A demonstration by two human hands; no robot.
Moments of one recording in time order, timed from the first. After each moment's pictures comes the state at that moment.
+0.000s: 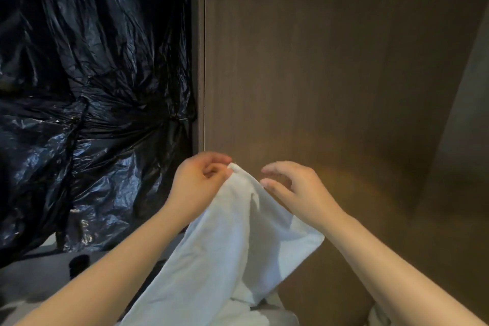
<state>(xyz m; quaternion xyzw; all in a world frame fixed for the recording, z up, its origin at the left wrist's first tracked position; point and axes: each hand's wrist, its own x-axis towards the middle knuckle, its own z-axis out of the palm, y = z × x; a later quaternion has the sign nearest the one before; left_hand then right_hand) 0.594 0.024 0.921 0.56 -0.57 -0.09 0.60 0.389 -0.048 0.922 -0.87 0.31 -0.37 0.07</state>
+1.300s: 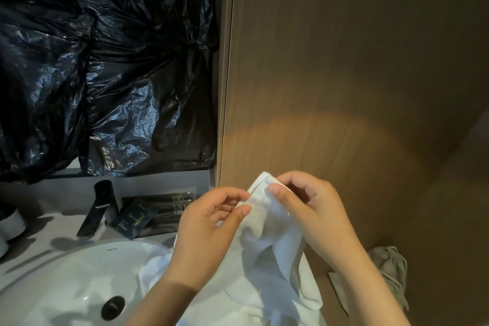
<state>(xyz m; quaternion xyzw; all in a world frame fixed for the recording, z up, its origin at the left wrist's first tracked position) 0.557 0.122 0.807 0.58 -0.50 -0.19 0.61 0.400 0.045 0.847 -0.78 0.31 -0.40 0.36</state>
